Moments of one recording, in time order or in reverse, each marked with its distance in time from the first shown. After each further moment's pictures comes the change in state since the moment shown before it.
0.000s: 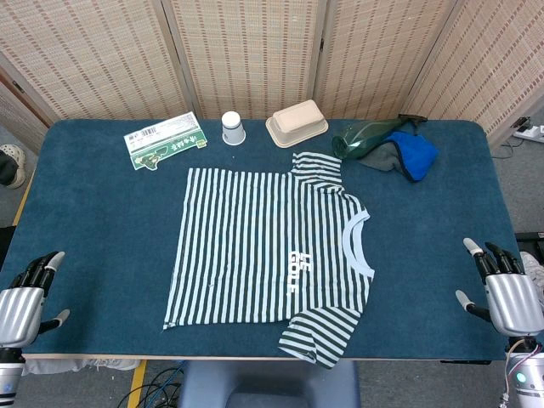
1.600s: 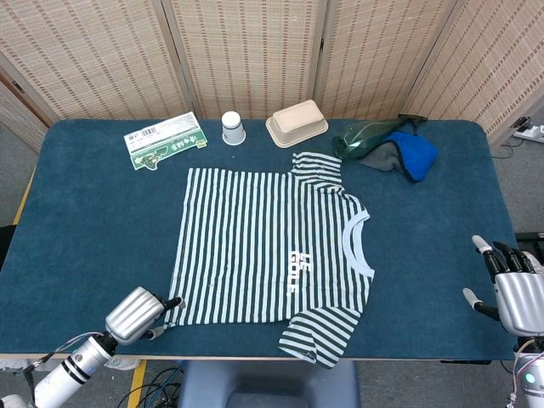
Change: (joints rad) left arm -0.309 -0.157 0.118 0.094 0.379 -0.289 -0.102; right arm -0.008 0.027 0.010 -0.002 0.000 0.015 0.020
